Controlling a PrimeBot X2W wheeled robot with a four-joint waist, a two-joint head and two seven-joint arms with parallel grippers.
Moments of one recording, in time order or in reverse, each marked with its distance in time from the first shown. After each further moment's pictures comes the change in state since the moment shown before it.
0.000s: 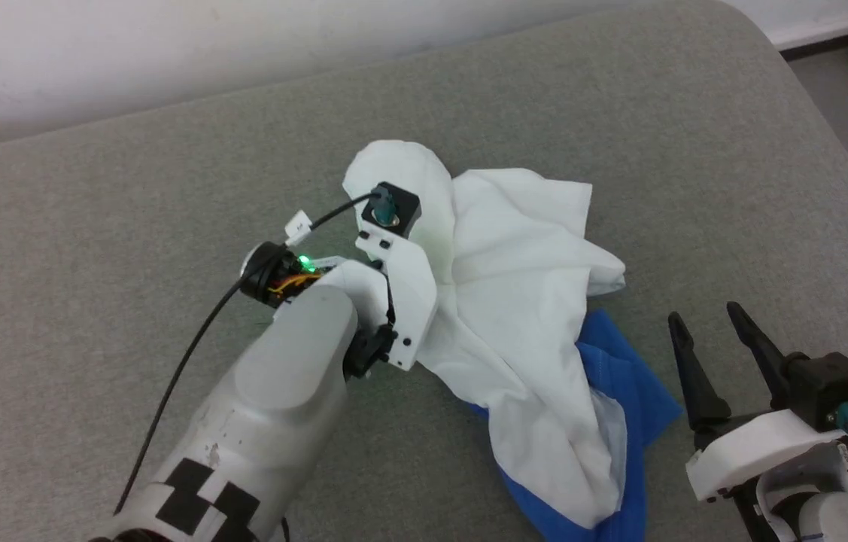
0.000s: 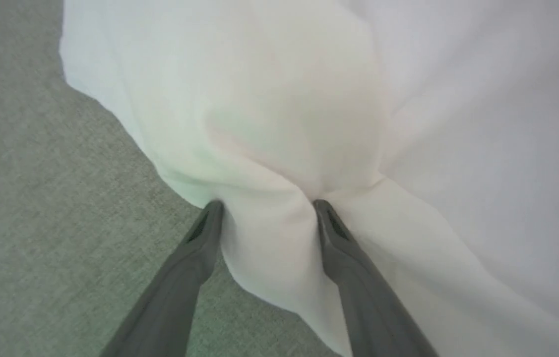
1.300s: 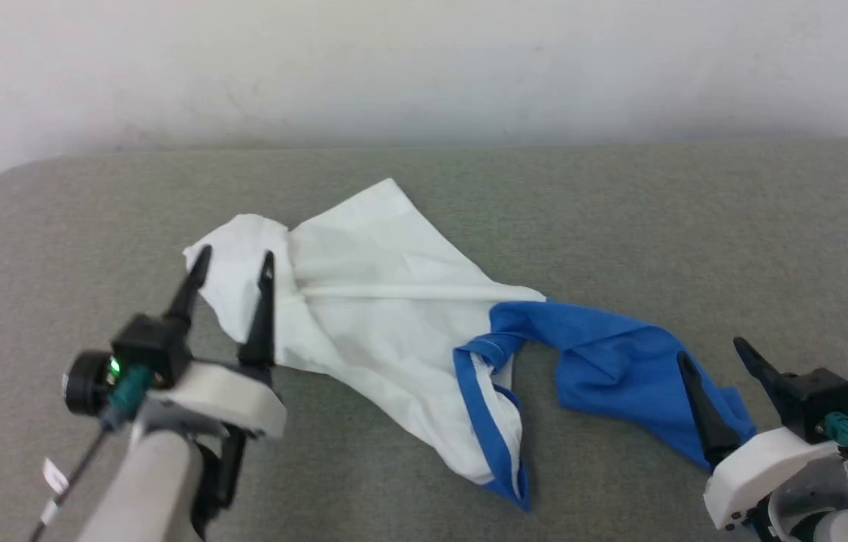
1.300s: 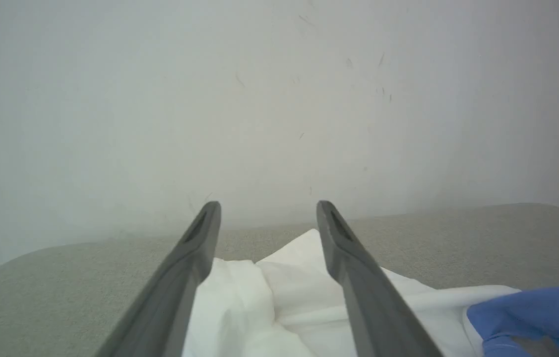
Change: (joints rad) left arm 0.509 0.251 0.301 -0.558 -0.041 0.123 -0.779; right arm 0.034 -0.071 0.019 0.035 -0.025 0.000 0.062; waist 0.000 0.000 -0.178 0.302
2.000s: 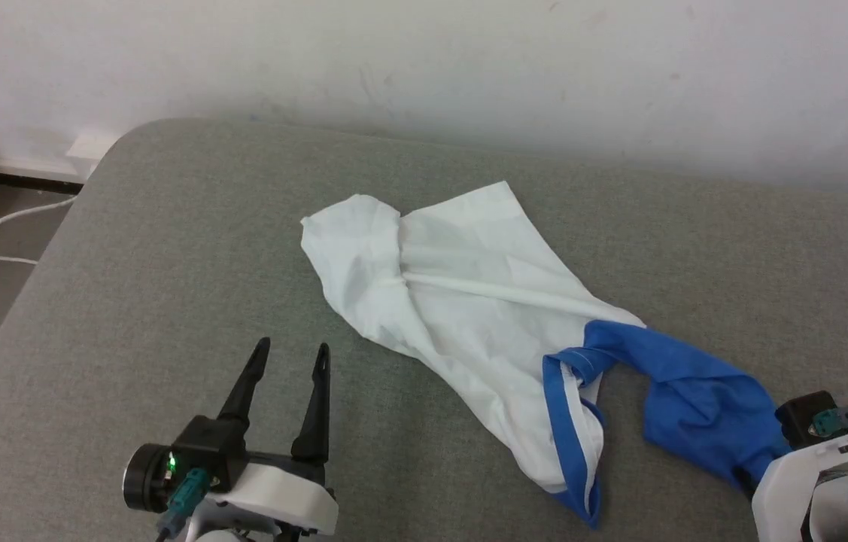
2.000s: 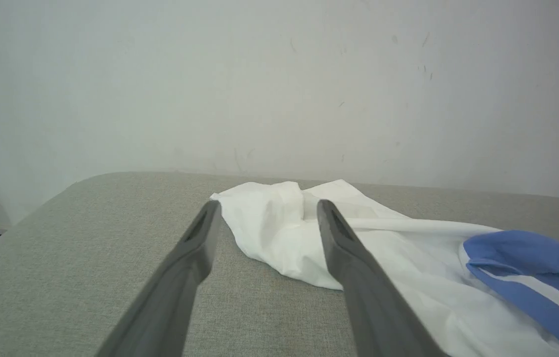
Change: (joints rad) left arm 0.257 -0.155 0.047 -0.134 0.150 -0.034 -0.005; right arm -0.030 -0.229 0.124 0.219 0.174 -0.004 0.488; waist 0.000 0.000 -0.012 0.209
